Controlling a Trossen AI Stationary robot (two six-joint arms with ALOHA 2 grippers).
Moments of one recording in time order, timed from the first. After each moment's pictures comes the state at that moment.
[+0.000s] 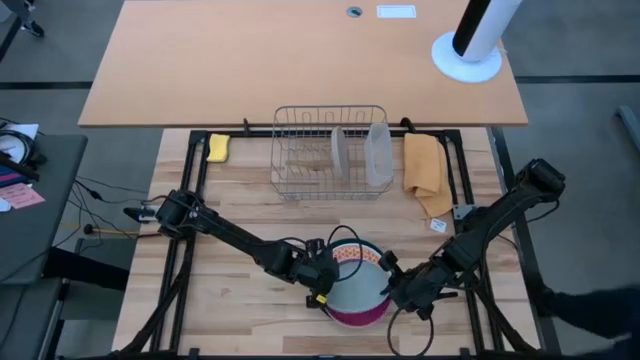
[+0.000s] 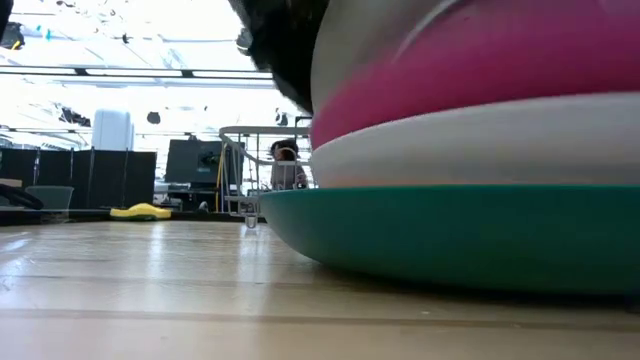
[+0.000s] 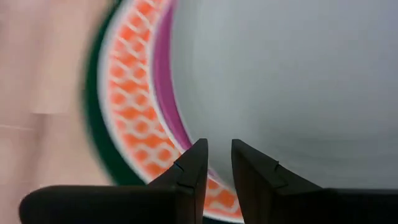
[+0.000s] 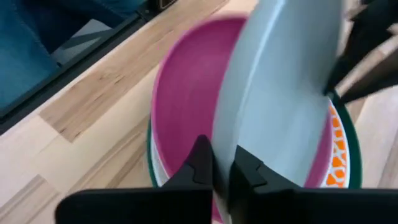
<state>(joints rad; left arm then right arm) -0.39 1.97 1.51 -0.50 -0.33 -0.29 0.67 1.40 0.93 -0.40 0.23 -0.15</state>
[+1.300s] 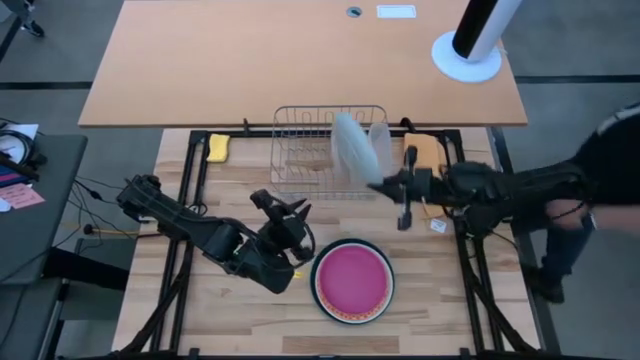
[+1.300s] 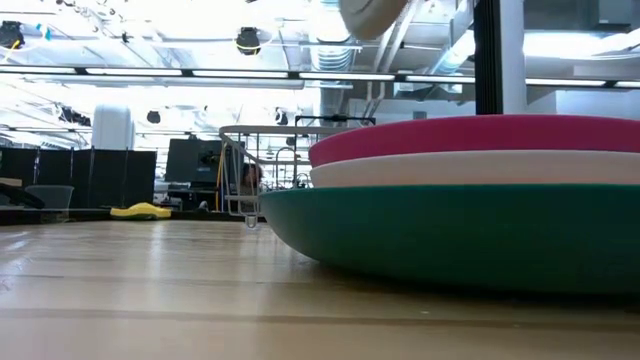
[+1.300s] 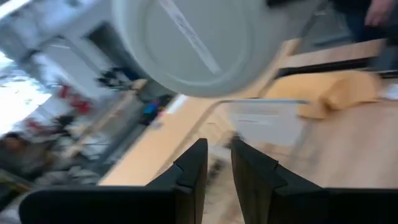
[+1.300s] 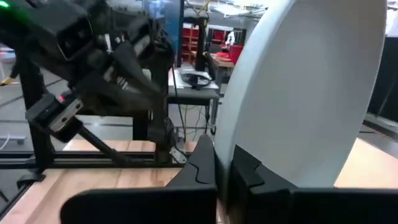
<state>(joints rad) -0.50 1.67 1.73 -0.87 -1.42 -0.24 0.11 1.02 0.91 0.16 0.29 -0.12</state>
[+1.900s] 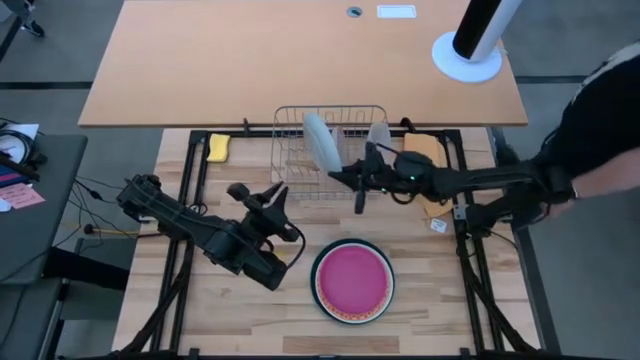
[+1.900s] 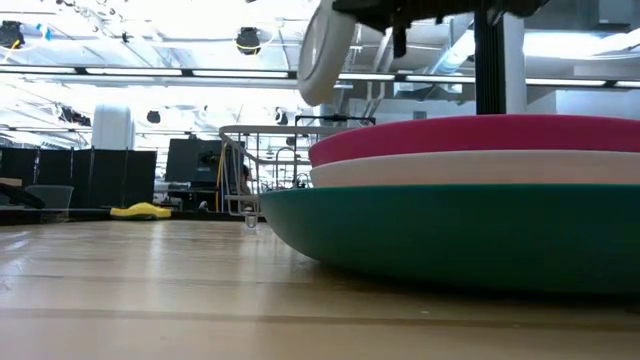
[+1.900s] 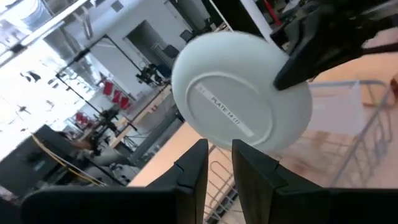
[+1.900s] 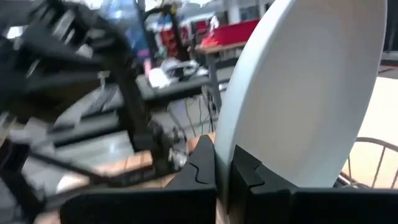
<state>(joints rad) -0.49 1.67 1.73 -1.43 -1.52 -0.73 -0.11 1.37 0.90 0.50 0.13 0.19</state>
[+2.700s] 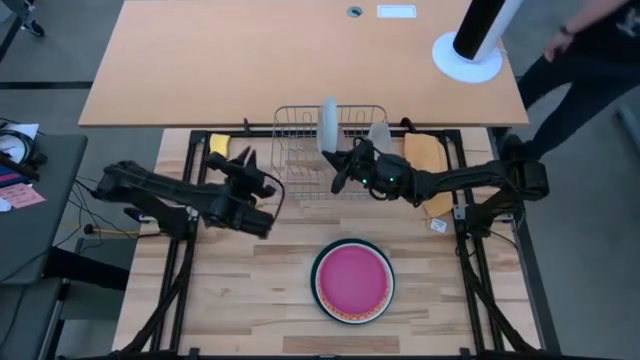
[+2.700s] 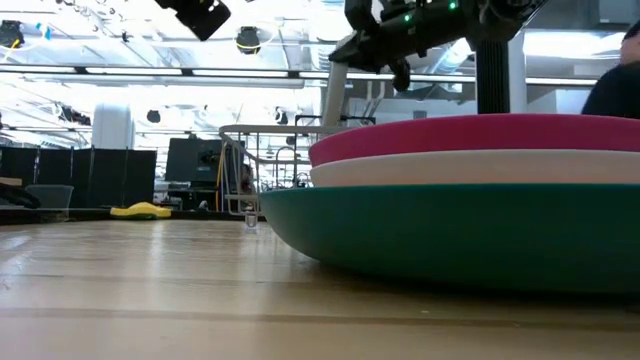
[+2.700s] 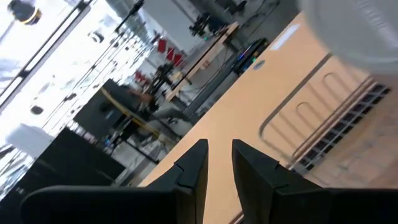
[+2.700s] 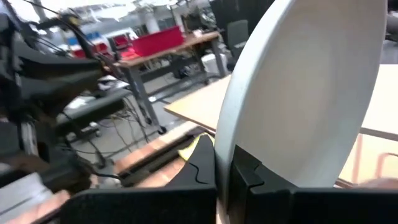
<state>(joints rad) -0.20 1.40 1.30 -1.50 -1.53 -0.89 -0.14 1.53 0.90 0.61 0.46 0.29</state>
